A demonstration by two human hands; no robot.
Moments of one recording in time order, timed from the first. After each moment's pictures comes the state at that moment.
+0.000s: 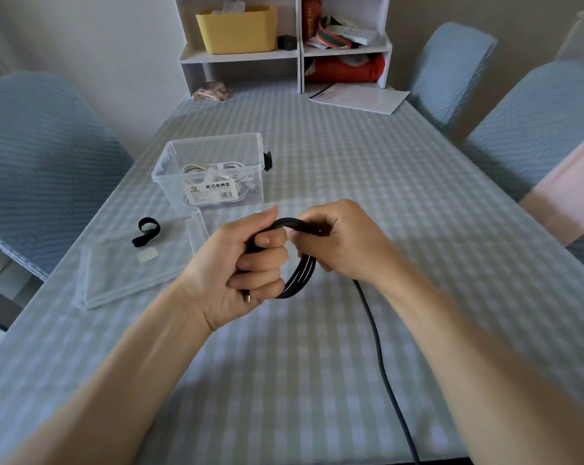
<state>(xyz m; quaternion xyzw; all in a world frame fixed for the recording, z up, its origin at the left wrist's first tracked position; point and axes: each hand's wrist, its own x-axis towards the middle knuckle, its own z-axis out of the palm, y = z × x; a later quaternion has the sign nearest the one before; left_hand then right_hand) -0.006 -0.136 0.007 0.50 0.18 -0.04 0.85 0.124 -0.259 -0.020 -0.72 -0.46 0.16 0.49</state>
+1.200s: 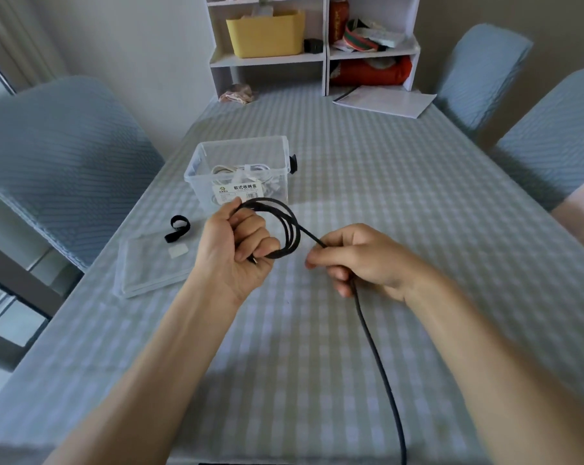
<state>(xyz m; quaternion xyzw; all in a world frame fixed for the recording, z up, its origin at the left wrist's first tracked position) 0.004 -0.111 -0.002 0.25 0.25 0.21 0.91 0.117 -0.262 -0.021 -0.68 -0.34 0.43 0.50</state>
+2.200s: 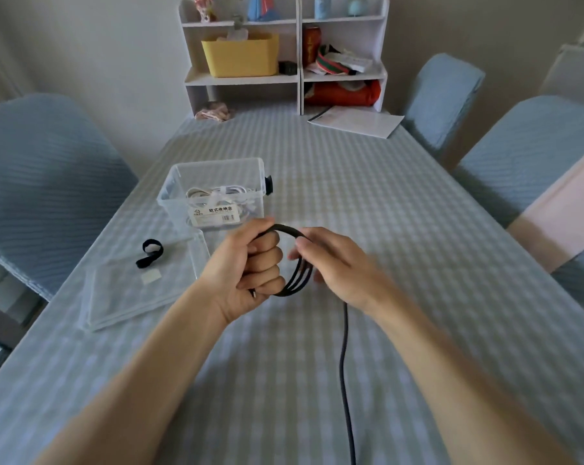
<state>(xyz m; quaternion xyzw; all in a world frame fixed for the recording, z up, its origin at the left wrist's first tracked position) 0.021 -0.121 0.006 0.48 0.19 0.05 0.85 0.121 -0.257 -0.022 -0.74 -0.37 0.21 0.52</state>
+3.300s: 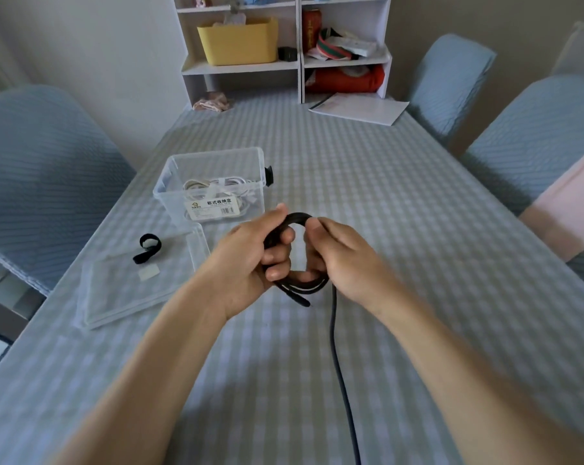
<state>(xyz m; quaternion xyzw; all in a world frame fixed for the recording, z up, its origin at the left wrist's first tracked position) 0.028 -0.132 0.013 0.55 0.23 0.06 0.80 0.112 -0.252 -0.015 -0.71 -0.34 0.24 0.58</state>
